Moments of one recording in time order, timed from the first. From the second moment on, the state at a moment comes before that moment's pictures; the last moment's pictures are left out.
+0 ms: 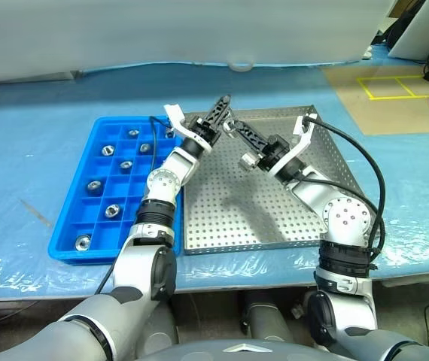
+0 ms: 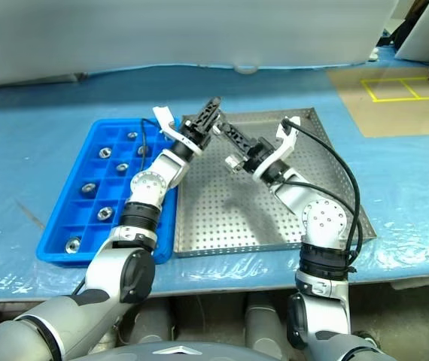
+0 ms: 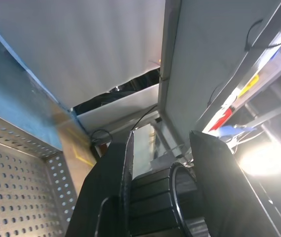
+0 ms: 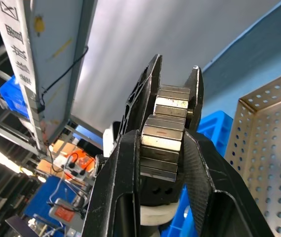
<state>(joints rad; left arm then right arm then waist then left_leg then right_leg) -0.89 -0.14 0.37 0.64 -1.08 0.46 -0.51 -0.51 -0.07 -0.26 -0.12 1.15 0.82 0.16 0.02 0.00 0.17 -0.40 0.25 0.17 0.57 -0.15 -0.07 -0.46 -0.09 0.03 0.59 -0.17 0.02</state>
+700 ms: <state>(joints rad) -0.81 -0.08 0.36 0.33 -1.03 0.37 -0.44 -0.55 -0.32 -0.19 -0.13 1.07 0.72 0.34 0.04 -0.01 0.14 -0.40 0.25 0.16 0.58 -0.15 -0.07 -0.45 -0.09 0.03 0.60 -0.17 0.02</state>
